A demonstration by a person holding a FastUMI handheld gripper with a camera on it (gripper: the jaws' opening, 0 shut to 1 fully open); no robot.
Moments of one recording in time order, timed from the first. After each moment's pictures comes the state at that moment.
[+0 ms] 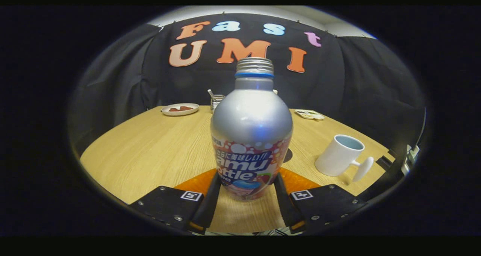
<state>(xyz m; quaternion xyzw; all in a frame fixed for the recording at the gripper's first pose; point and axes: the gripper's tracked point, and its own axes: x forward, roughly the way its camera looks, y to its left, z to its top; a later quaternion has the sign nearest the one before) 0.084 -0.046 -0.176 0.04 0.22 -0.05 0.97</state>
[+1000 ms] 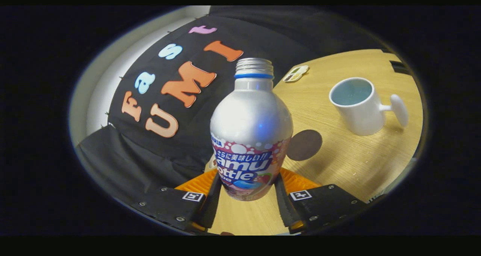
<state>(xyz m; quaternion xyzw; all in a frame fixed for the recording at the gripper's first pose) 0.107 -0.058 -0.123 0.52 0.19 -0.02 0.83</state>
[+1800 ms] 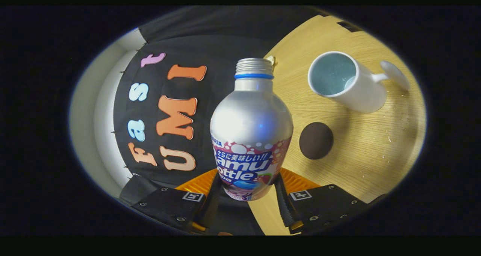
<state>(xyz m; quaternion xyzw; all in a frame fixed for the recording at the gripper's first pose) 0.139 -0.080 -0.101 0.70 0.15 -0.06 0.70</state>
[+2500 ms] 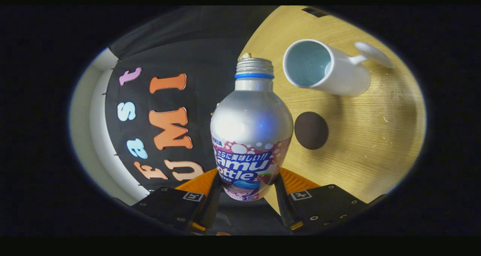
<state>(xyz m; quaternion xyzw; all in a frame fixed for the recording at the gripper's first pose) 0.132 -0.082 -0.101 0.76 0.17 -0.08 0.62</state>
